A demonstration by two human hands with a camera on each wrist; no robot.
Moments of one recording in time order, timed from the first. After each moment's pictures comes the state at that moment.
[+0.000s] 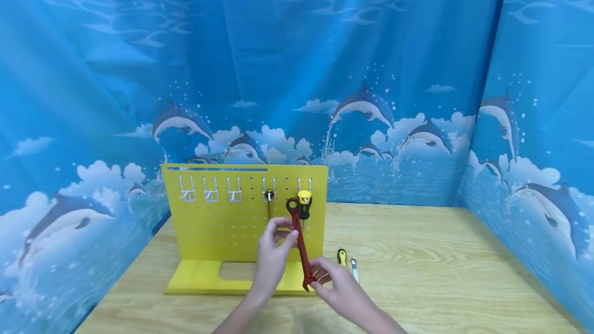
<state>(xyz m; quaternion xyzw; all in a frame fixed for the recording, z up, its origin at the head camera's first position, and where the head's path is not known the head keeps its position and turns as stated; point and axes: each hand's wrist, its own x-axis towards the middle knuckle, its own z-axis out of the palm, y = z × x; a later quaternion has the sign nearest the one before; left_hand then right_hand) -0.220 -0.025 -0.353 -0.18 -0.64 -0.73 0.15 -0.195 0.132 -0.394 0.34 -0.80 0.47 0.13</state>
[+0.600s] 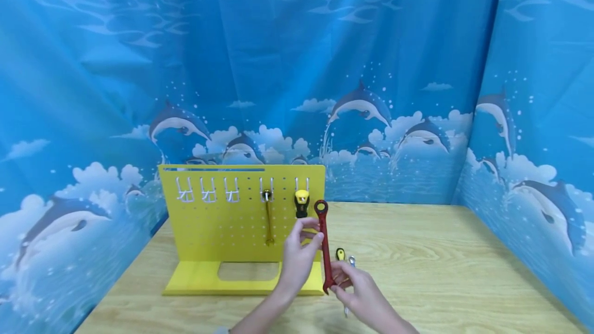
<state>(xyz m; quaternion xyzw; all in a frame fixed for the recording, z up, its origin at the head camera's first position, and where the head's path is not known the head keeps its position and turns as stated) -0.222 0.019 -0.361 -0.21 -0.64 -0.72 0.14 -0.187 0.168 -0.407 0.32 -0.81 0.46 0.16</state>
